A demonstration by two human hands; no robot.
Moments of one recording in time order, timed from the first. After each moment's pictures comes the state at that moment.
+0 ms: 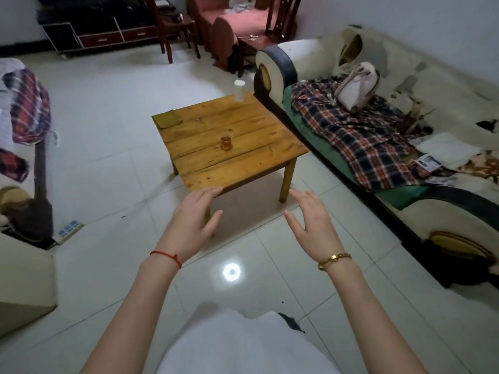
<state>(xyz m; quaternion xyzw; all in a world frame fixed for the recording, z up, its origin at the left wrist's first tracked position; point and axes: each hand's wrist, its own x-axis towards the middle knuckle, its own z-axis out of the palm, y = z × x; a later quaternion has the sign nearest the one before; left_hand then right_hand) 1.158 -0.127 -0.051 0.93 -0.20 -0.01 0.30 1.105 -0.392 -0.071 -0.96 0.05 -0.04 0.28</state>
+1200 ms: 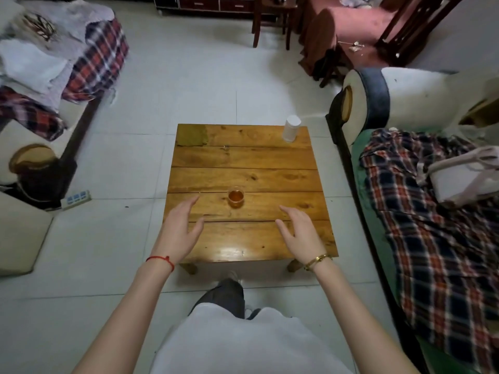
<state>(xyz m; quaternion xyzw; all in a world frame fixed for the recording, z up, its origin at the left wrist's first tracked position) 1.559 -0.273 -0.120 0.93 0.15 0.00 0.34 1.636 -0.540 -0.130 -0.94 -0.13 0.15 0.29</state>
